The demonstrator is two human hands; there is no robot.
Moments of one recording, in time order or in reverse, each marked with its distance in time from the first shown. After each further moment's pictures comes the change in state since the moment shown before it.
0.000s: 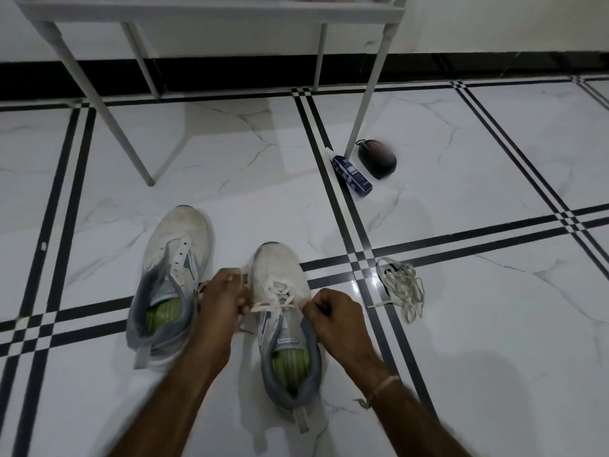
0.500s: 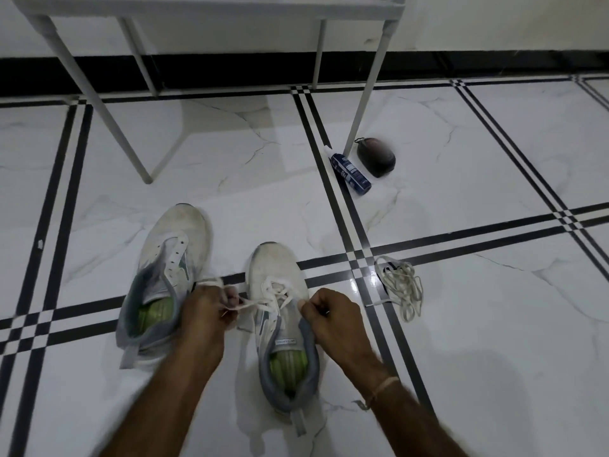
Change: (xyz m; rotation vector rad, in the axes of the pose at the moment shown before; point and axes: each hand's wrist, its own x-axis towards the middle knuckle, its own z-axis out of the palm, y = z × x) left_hand 0.007 -0.007 -0.012 -0.229 0.233 -0.236; right_hand -0.004 0.003 0.001 -0.018 -0.007 -0.039
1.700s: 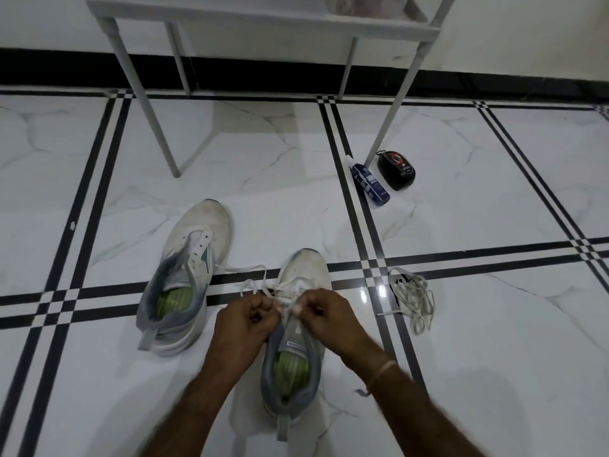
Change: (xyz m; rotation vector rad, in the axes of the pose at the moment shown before) left_hand -0.018 -0.029 -0.022 0.732 -0.252 0.443; right_hand 0.015 -0.021 0.004 0.113 -0.332 -0.049
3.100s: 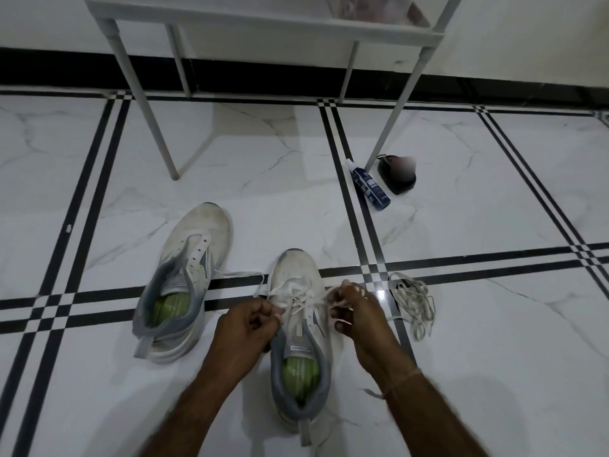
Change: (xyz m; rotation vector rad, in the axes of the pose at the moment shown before) left_hand 0.002 0.001 0.003 -0.082 -0.020 -0.073; right_hand -0.004 -0.003 -0.028 0.668 0.286 0.383
